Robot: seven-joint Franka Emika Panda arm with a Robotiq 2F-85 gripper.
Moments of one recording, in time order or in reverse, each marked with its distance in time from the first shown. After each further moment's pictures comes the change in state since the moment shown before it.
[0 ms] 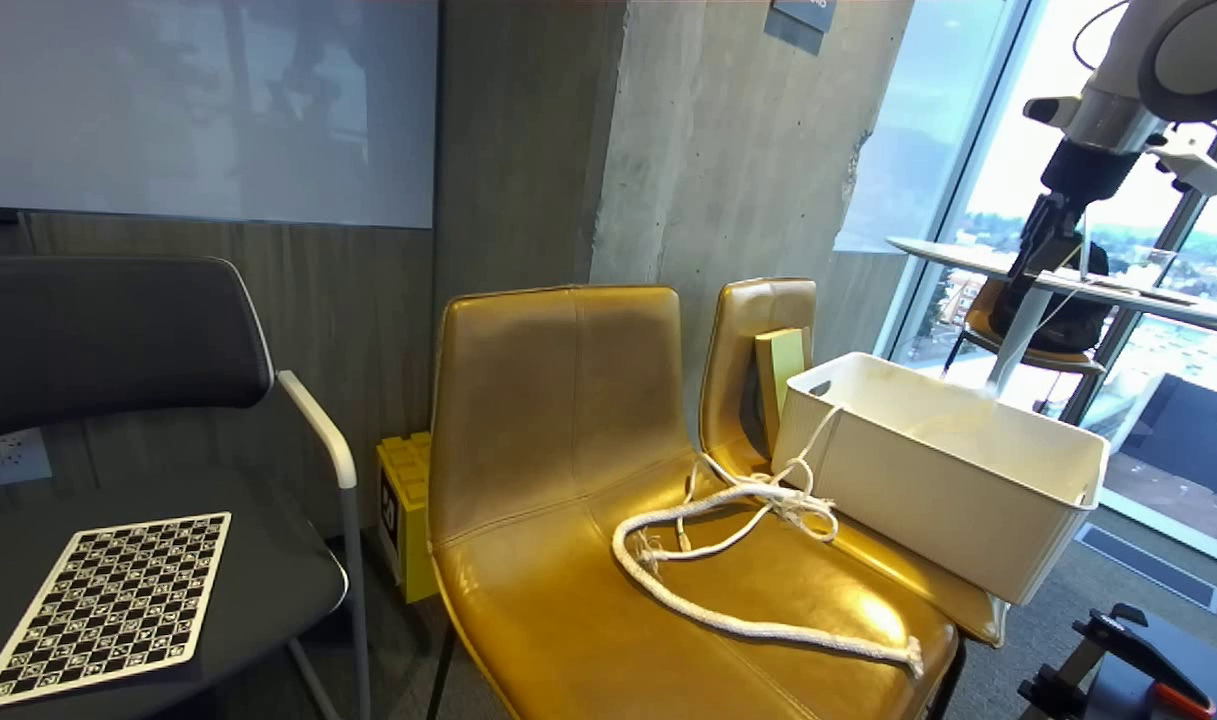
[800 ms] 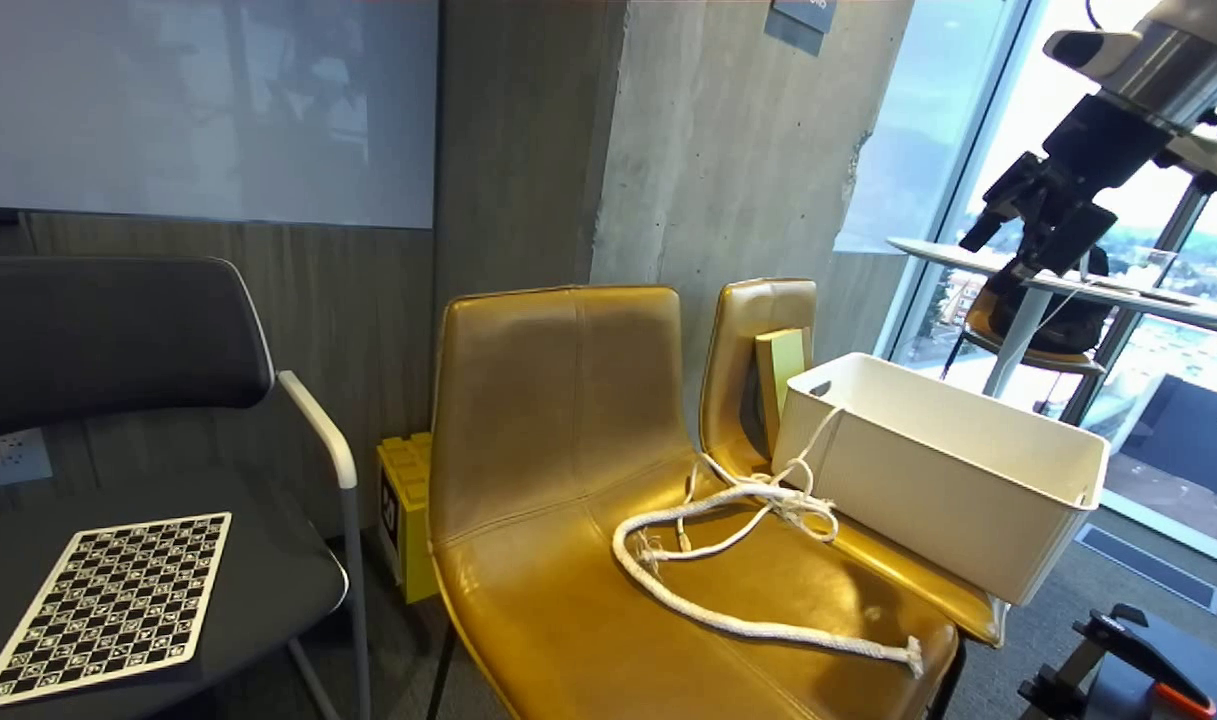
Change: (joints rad) arm 0.169 -0.273 0.102 -0.366 0.212 0.233 -0.159
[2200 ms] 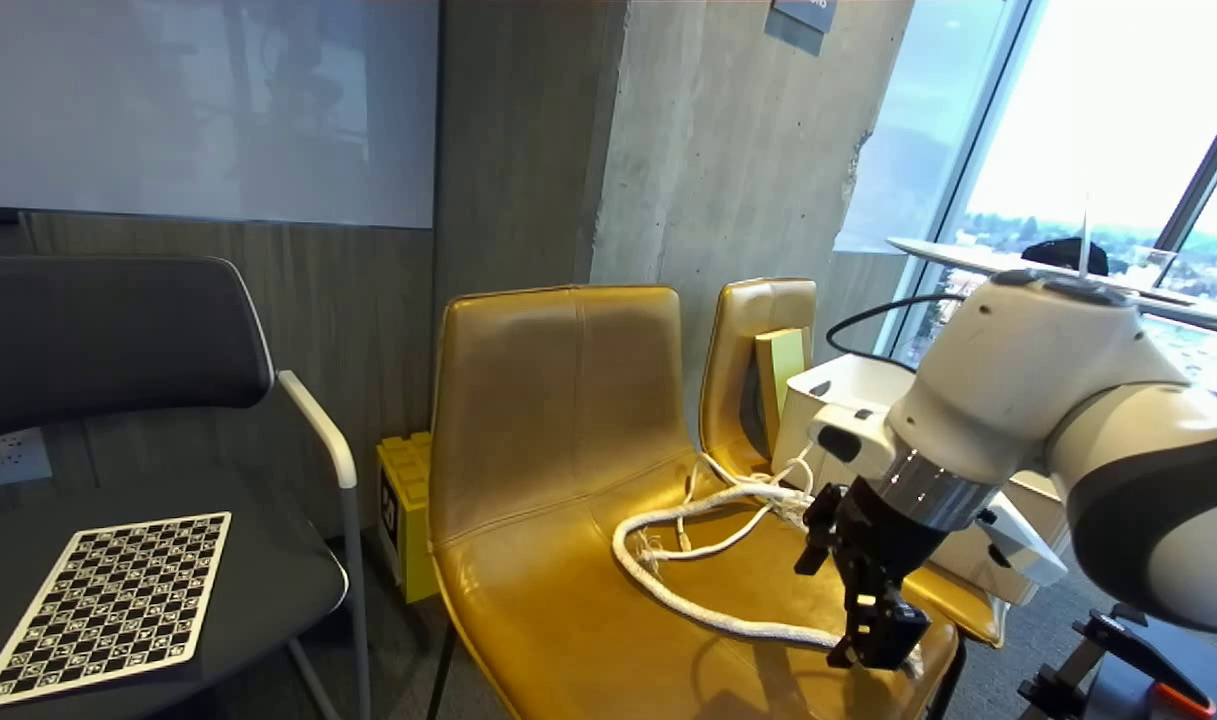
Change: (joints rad) arm 0.335 0.651 0.009 -0.004 -0.247 0.418 0.427
